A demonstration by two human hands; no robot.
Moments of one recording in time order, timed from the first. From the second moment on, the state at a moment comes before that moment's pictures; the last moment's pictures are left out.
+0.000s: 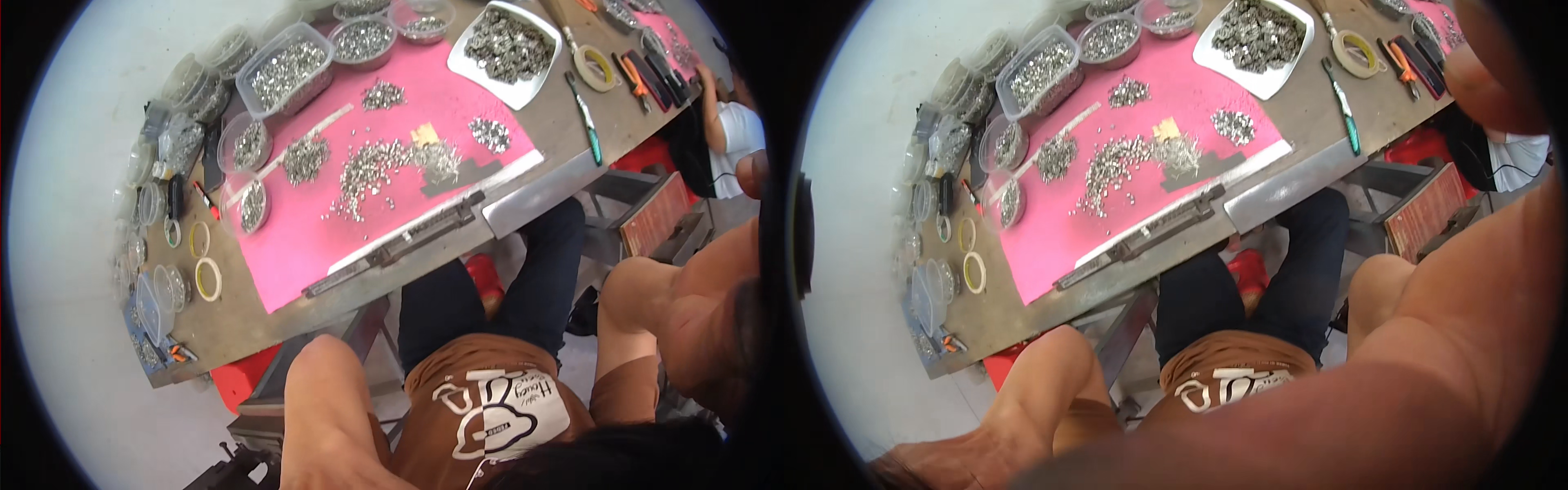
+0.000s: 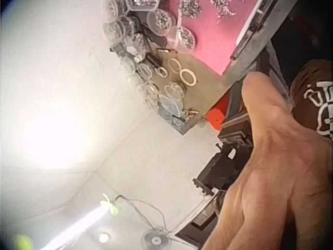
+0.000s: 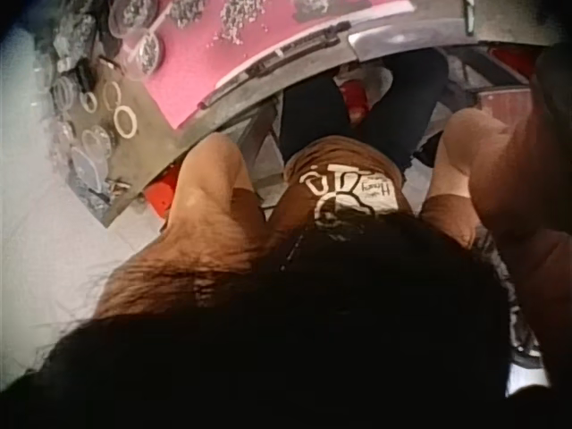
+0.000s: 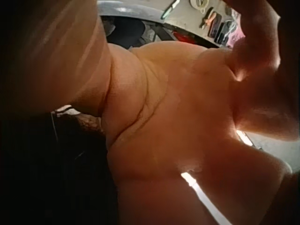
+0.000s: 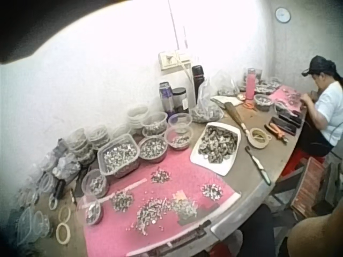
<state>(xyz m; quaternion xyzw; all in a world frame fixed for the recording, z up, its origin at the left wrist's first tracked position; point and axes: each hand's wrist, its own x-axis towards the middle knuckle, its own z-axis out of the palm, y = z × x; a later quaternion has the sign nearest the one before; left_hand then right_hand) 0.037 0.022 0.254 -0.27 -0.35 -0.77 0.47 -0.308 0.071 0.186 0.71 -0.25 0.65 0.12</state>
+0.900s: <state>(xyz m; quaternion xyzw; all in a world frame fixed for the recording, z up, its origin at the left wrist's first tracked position) 0.029 0.020 0.237 -0.23 -0.37 -0.71 0.56 -0.303 0.068 0.182 0.69 -0.32 0.64 0.13</state>
